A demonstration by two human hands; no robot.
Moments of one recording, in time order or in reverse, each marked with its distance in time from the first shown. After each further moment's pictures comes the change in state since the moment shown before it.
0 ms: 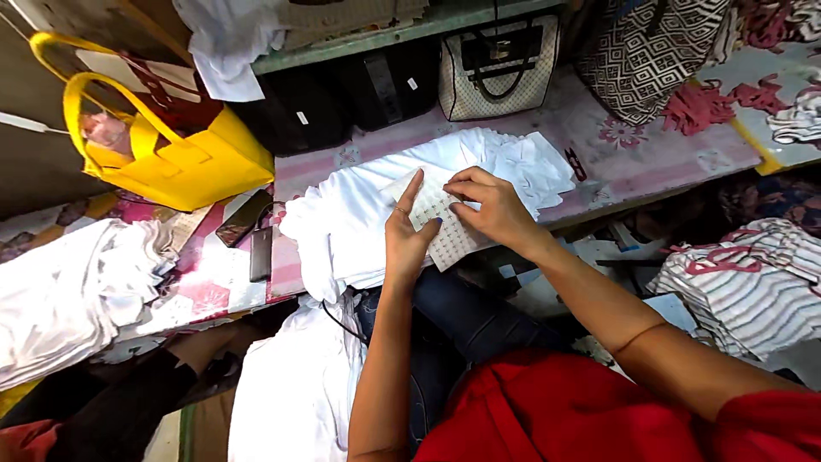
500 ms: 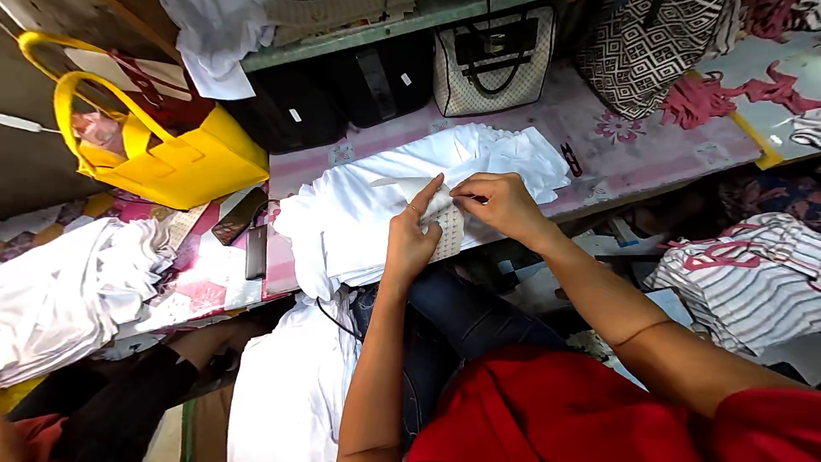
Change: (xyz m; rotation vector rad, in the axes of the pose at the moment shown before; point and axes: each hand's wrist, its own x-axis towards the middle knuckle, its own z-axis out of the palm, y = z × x) left_hand 0.000 0.003 0.009 0.520 -0.149 0.141; right_hand -0.015 0.013 -0.023 0.035 -0.001 -0.037
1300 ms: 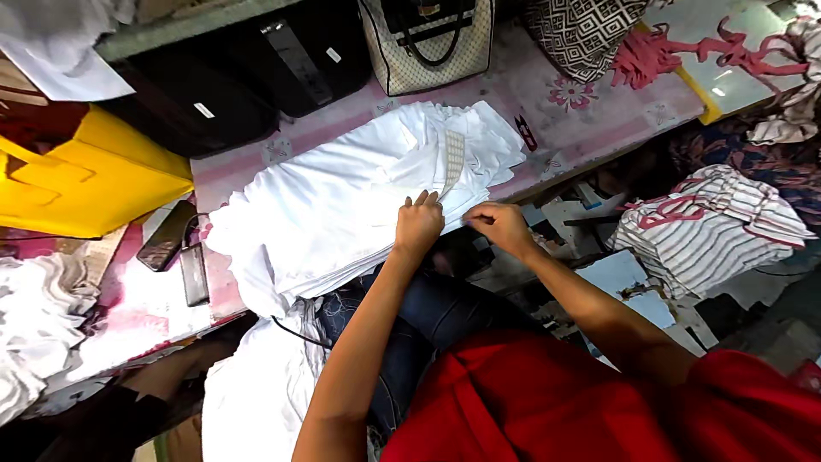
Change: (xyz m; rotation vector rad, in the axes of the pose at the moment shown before) left_hand 0.039 -0.050 0.111 0.826 -0.453 0.177; right_hand -0.116 0.076 -0.006 0.057 0.065 0.478
